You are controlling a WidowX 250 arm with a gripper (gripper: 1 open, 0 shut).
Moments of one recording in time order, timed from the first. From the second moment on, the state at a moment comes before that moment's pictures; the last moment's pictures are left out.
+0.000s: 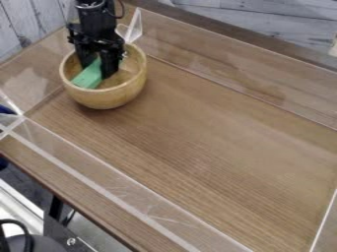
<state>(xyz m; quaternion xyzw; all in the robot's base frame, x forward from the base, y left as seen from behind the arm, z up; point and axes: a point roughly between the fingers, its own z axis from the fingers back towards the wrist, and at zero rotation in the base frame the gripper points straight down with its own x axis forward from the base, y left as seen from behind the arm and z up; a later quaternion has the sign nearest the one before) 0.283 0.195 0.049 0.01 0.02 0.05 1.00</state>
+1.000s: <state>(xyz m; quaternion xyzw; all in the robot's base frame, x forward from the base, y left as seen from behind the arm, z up) 0.286 0.197 0.049 -0.01 0.02 0.05 1.00</state>
